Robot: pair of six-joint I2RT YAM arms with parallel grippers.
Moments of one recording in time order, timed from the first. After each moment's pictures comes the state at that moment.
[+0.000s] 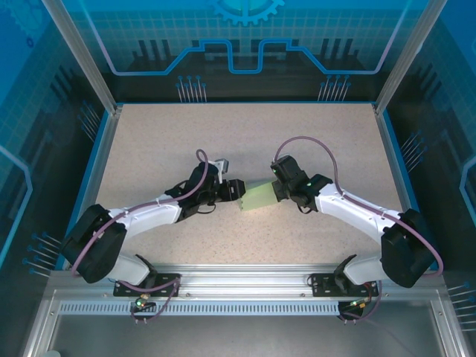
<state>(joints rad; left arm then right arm) -0.62 1.43 0.70 0.11 0.19 -0.75 0.66 1.38 0.91 -0.52 0.35 0.25</state>
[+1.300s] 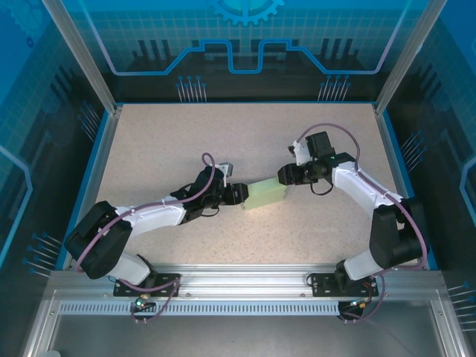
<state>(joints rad) -0.67 1.47 0.70 0.14 0.13 -0.74 0.26 1.50 1.02 -0.57 -0.41 0.15</state>
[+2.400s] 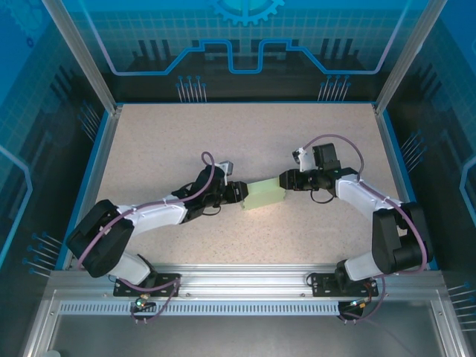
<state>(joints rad) -0.66 1.49 0.72 0.16 0.14 -0.80 0.22 1.45 0.83 -0.30 -0.59 0.27</state>
